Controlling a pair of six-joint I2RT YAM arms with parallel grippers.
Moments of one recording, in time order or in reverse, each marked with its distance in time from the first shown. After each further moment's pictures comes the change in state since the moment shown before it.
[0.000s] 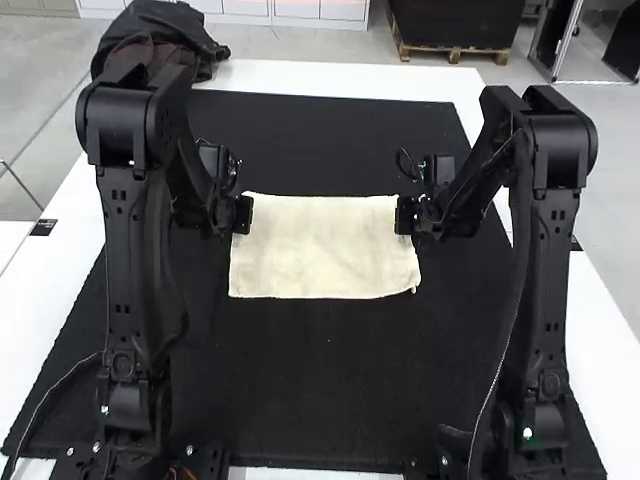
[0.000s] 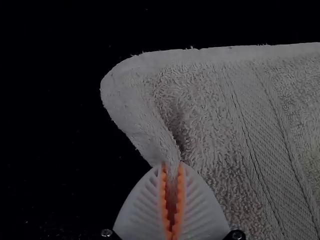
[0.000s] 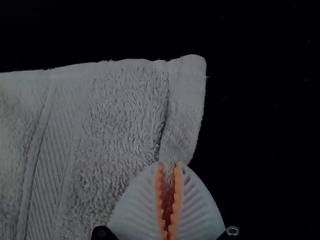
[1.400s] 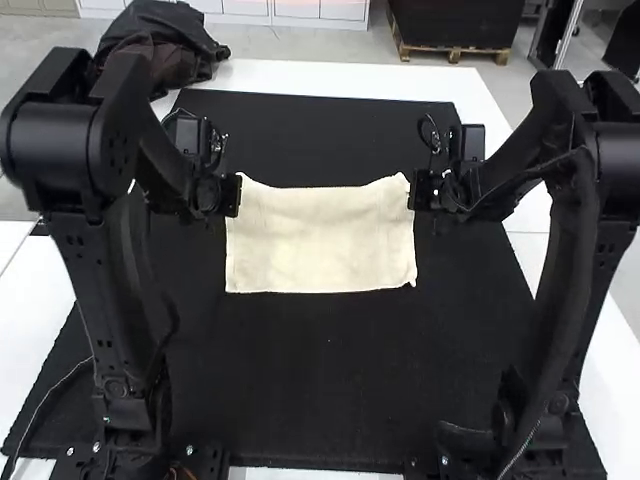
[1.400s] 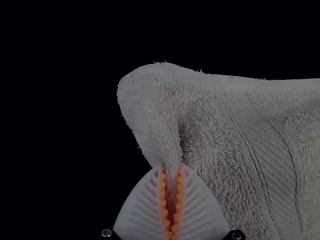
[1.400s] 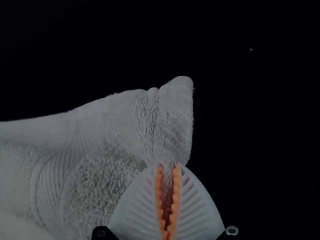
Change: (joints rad) left arm 0.024 -0.401 -0.179 -0.161 0.021 -0.001; right arm -0.054 -0.339 -0.146 -0.113 -0.152 0.028
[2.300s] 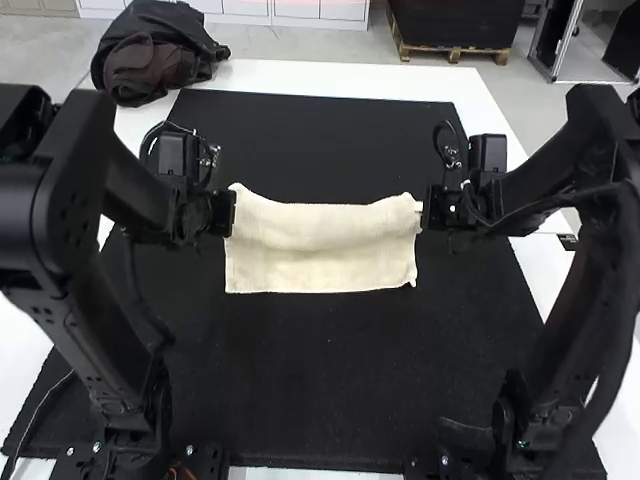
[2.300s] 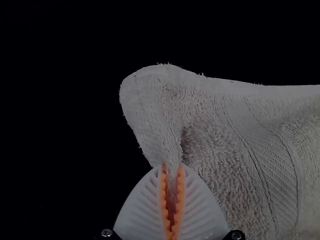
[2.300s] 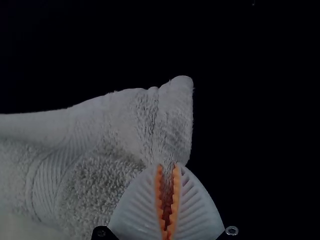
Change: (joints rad) left arm 0.000 -0.271 -0.218 -0.017 0.037 0.005; right arm -0.056 -0.199 -0.163 -0.124 -0.095 -0.035
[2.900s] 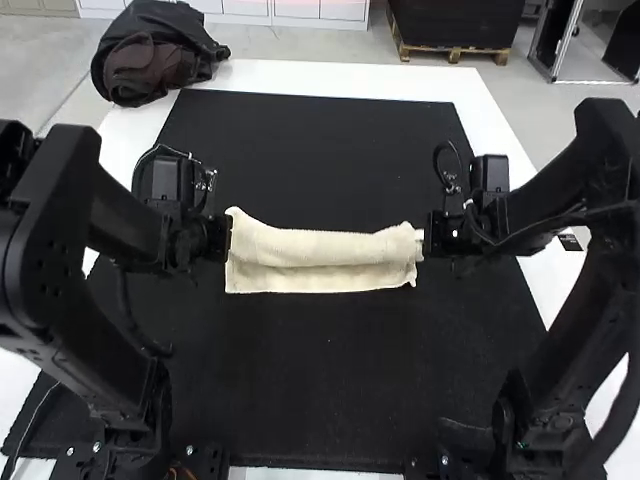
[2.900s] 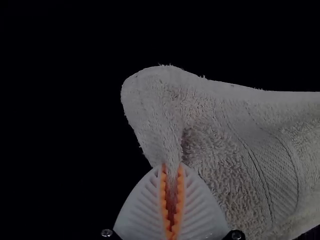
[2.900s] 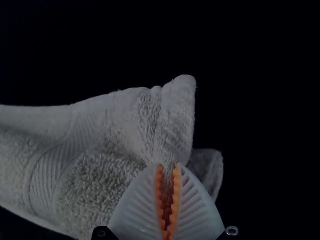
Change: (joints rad) left arm 0.000 -0.124 -0.143 -0.022 0.000 0.006; right arm -0.002 -0.069 -0.121 -0.064 -0.019 -0.042
